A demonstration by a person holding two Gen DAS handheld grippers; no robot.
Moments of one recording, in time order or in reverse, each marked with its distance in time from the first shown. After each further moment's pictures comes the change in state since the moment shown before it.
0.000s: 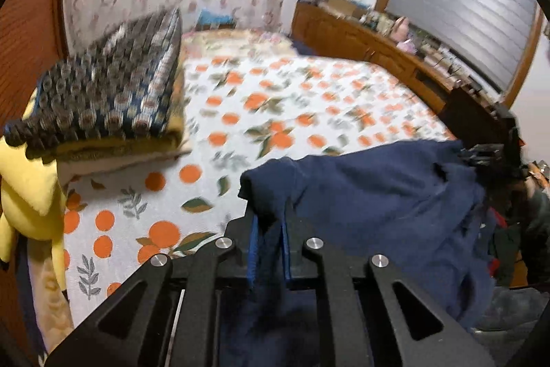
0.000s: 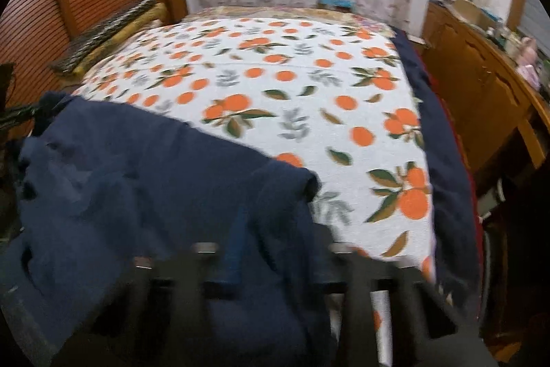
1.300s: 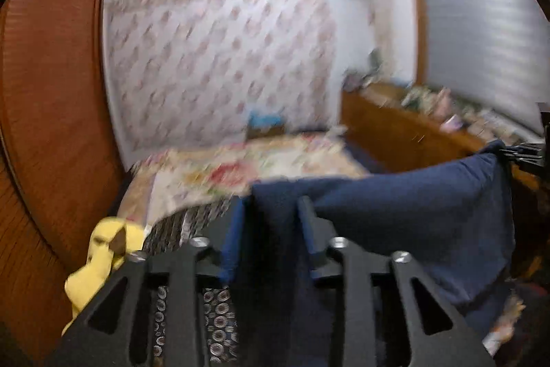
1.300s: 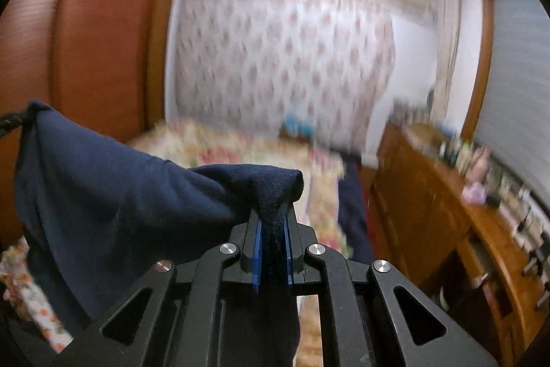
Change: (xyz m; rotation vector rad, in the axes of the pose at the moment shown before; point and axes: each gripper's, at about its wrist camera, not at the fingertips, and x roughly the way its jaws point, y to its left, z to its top) left arm -0.020 0.024 0.194 0.050 -0.311 0.289; right arm -0.113 -0.017 0.178 -0.043 -0.341 -0.247
